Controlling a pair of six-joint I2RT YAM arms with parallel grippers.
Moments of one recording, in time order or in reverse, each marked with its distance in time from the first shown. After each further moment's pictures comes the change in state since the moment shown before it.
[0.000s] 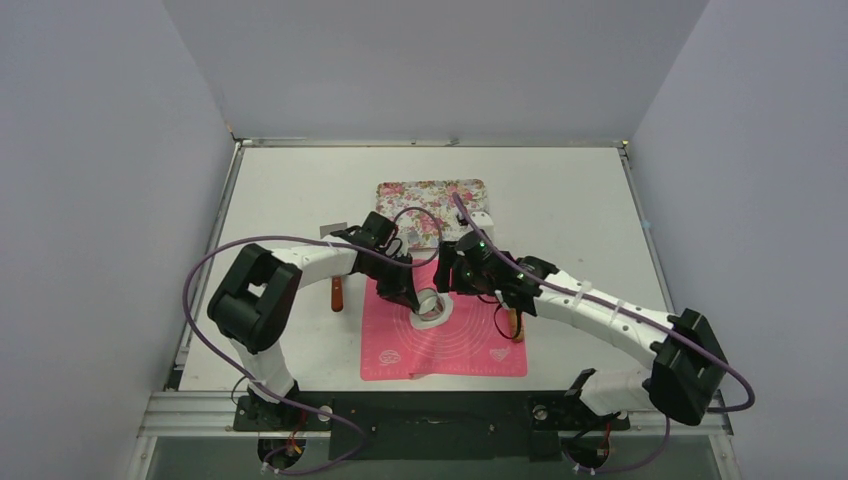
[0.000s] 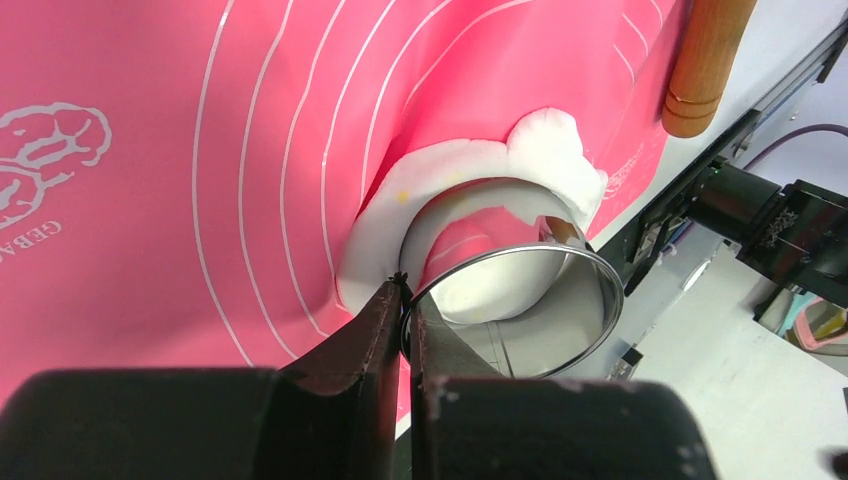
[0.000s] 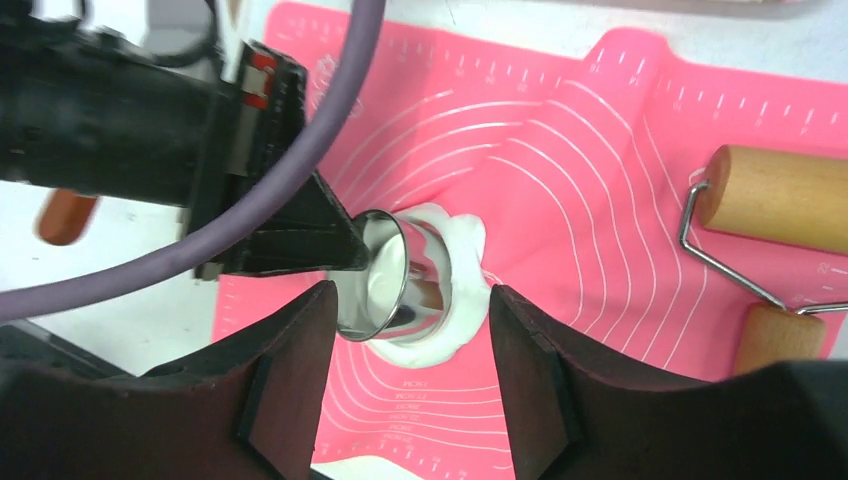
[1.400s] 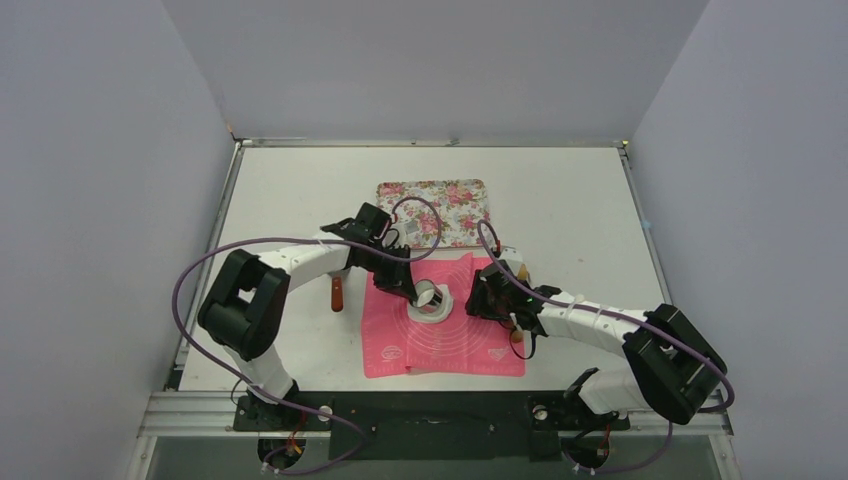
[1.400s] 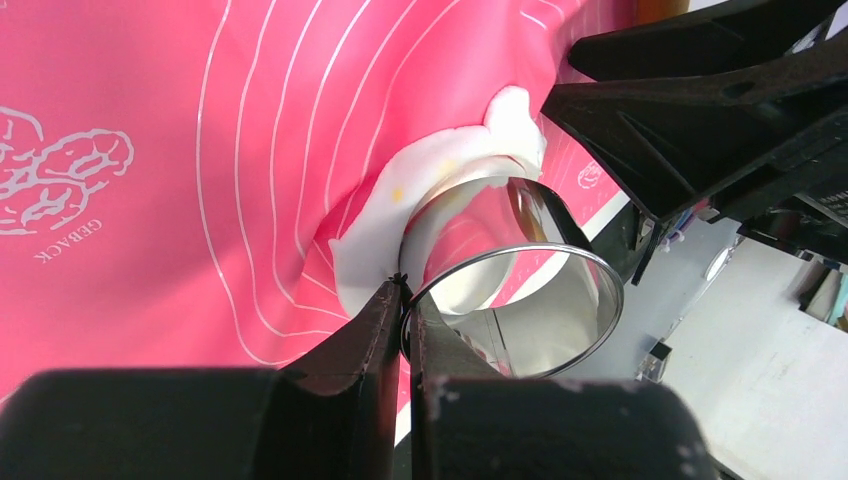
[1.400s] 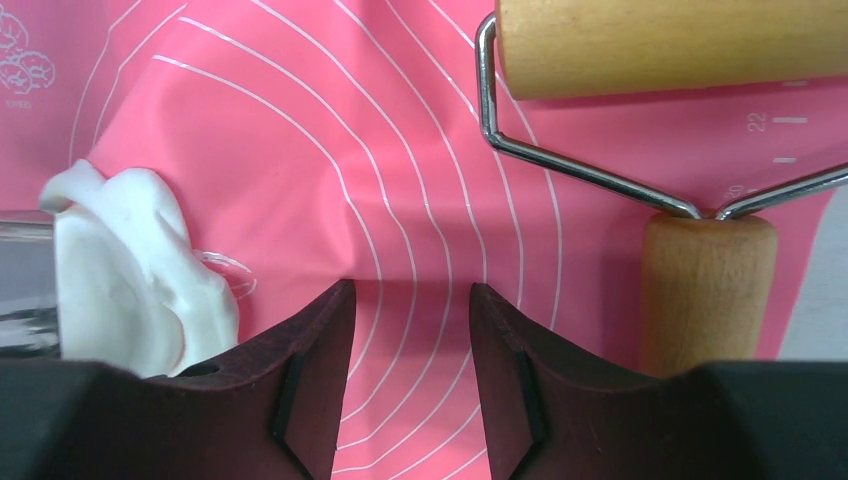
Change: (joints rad) left arm 0.029 -0.048 0.024 -0.028 0.027 0.083; right arm -0.148 -0.013 -0.402 0.276 -0.032 0.121
